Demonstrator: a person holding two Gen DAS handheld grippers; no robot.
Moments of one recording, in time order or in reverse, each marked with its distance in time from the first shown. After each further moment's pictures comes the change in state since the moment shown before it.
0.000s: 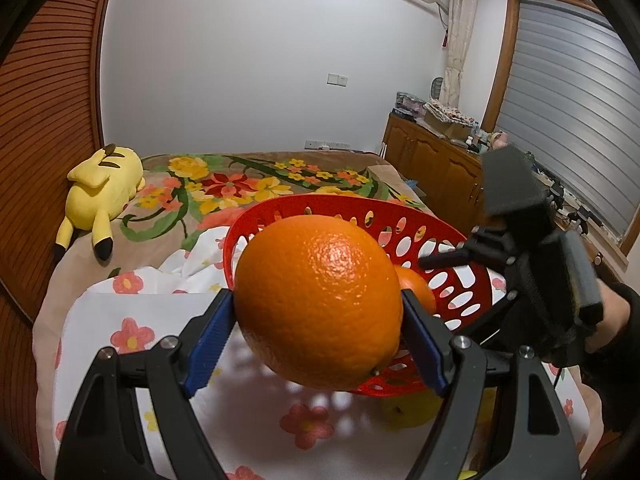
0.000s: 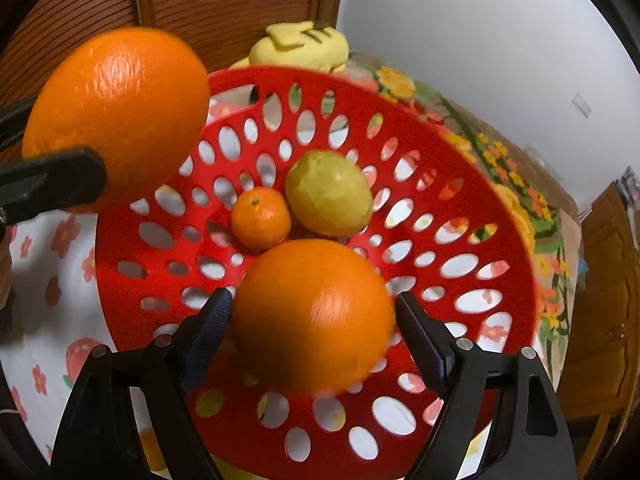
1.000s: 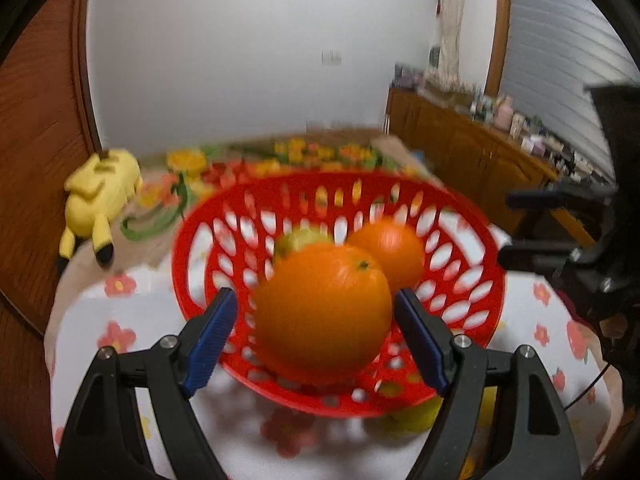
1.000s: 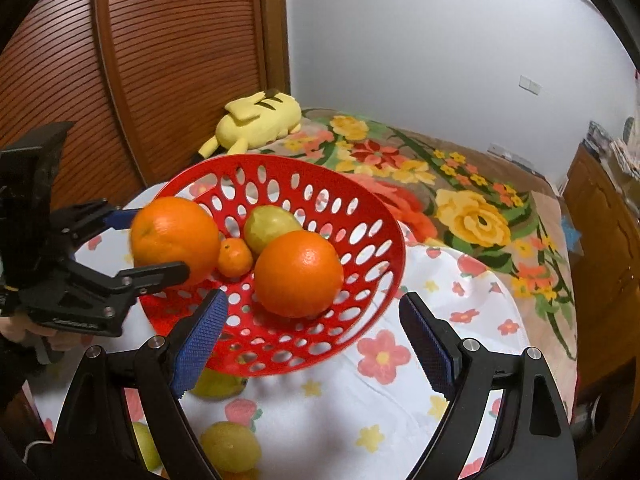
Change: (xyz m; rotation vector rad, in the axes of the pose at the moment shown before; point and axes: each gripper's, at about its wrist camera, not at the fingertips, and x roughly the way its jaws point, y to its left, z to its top) left arm 0.028 -0.038 0.000 0.094 0.039 0.063; right arm -0.083 -0.045 -0.043 0.212 -0.191 -0.007
